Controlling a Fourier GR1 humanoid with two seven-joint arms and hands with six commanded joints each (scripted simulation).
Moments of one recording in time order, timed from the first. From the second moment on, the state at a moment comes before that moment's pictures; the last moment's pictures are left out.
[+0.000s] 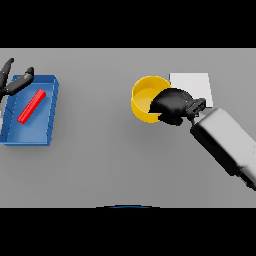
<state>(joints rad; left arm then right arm) -0.49 0.56 -0.03 -1.19 -0.11 -0.10 0.45 -0.69 -0.48 0.58 -1.37 0.77 0.61 -0.05</state>
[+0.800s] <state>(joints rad) -0.47 0.56 -0.02 -1.26 -0.09 -0.09 0.54 -0.80 -0.56 0.44 -0.97 0.80 0.35 -0.11</state>
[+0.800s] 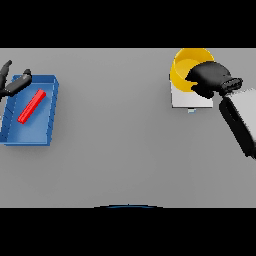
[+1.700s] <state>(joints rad) -0.51 0.55 -0.04 -1.22 -0.10 -0.11 0.56 -0.83 -0.51 0.43 -0.73 0.79 0.29 -0.16</state>
